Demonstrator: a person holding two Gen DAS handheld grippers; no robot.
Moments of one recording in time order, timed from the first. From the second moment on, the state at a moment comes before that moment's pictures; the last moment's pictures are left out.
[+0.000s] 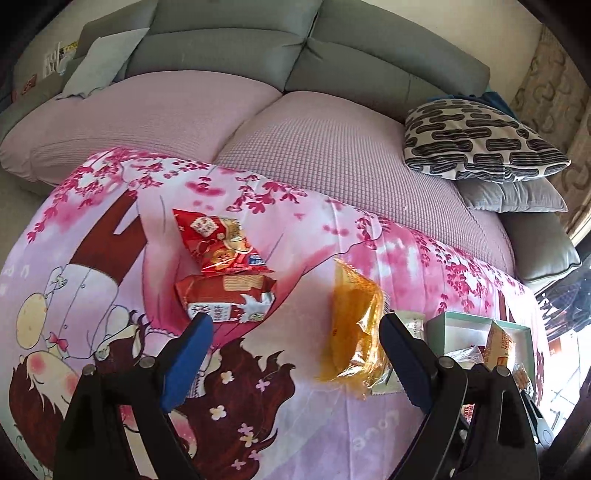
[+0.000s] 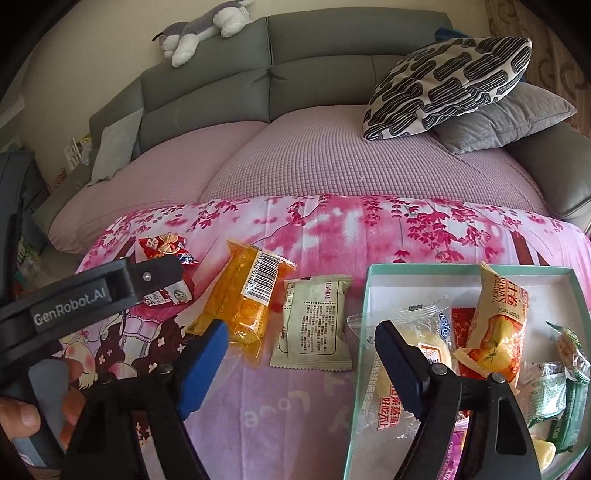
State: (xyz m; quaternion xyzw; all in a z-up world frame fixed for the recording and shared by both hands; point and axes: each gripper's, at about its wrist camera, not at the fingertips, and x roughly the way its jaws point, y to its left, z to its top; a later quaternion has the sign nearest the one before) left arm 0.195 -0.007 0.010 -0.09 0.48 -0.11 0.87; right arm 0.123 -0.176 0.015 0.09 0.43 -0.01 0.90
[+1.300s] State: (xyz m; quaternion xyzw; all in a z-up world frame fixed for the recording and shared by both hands) left arm 0.205 -0.007 -0.047 -0.15 0.52 -0.14 0.83; right arm 0.178 -0.158 -0.032 0.02 0.50 -0.02 0.87
